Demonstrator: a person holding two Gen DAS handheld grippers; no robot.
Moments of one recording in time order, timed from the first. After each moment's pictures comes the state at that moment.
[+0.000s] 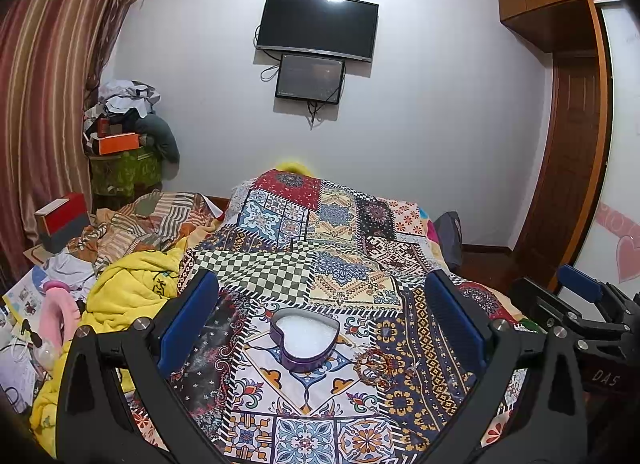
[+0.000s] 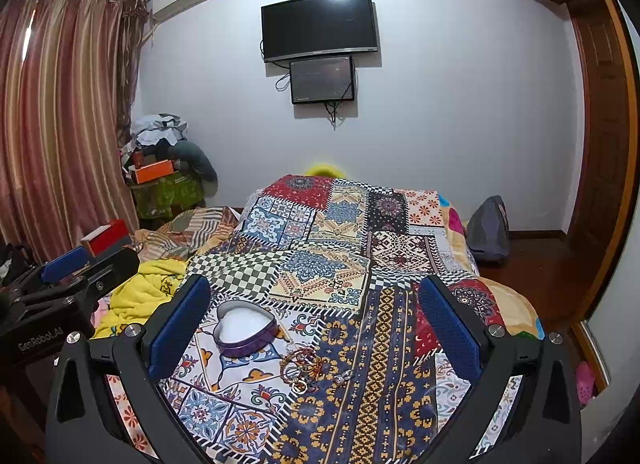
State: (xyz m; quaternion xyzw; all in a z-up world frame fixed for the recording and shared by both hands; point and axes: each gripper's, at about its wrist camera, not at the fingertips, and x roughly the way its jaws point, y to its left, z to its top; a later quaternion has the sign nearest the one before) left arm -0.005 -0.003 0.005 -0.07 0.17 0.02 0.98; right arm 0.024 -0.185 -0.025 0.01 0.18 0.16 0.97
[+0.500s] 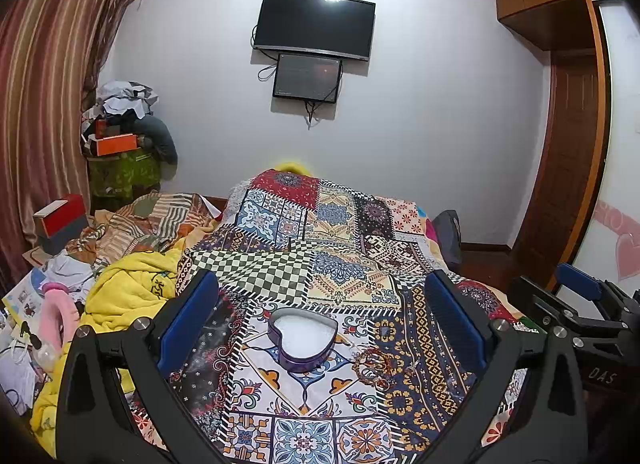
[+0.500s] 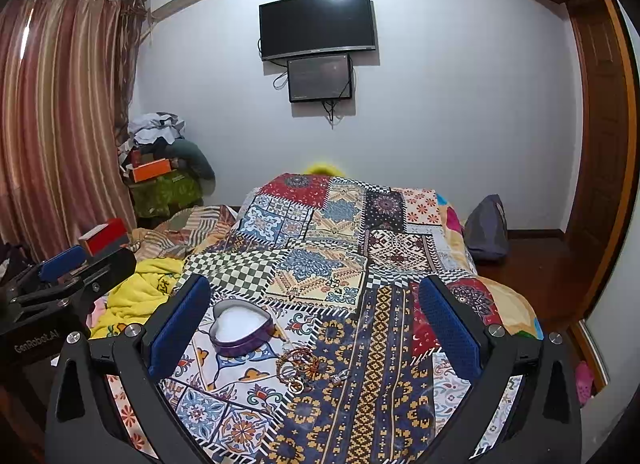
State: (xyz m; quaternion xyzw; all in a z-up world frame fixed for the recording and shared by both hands) left arm -0.003 -0.005 0.003 -0.07 0.17 0.01 0.98; right arm 0.028 -0.186 -0.029 0.01 0.18 0.15 0.97
